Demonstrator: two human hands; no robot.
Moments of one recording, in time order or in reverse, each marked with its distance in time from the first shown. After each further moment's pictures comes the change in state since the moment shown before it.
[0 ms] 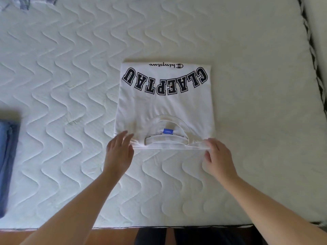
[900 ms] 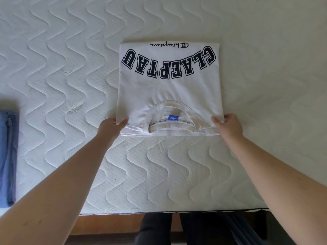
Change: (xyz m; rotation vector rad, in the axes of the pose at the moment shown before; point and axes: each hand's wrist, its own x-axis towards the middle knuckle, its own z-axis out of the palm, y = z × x) left_hand 0.063 -0.053 -0.003 -0.328 -0.258 -0.600; right_hand 0.072 0.017 0.014 0.433 -0.078 0.683
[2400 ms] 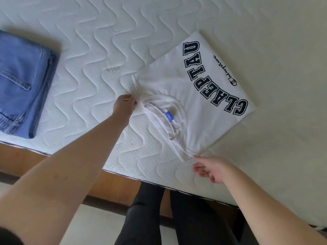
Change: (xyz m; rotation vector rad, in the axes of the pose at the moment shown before) left_hand -0.042 -0.053 -0.016 -0.666 0.136 -0.238; right_hand -0.160 0.008 0.041 -0.248 -0.796 0.576
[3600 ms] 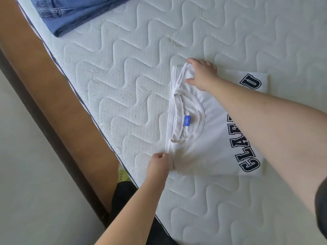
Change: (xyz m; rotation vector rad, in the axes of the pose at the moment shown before) left_hand -0.197 -0.076 0.151 -0.624 0.127 -0.629; right_hand -0.007 -0.333 0.077 -1.621 0.589 -1.315
